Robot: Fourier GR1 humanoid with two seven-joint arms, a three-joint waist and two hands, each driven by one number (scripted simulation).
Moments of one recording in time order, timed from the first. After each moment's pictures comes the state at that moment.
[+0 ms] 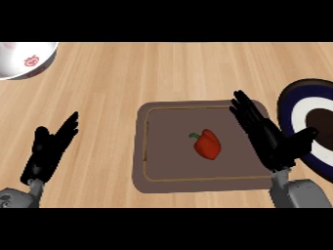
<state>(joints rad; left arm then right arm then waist) -0.11 0.52 -0.35 -1.36 0.32 0.20 0.17 -0.15 -0.21 0.20 -1.53 -0.31 0.02 0.08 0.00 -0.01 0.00</state>
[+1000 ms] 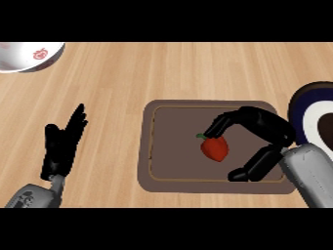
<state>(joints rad) -0.13 0.38 -0.33 -1.39 0.27 0.38 0.15 -0.41 -0.39 0.32 -1.36 -0.19 0.62 -0.44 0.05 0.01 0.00</state>
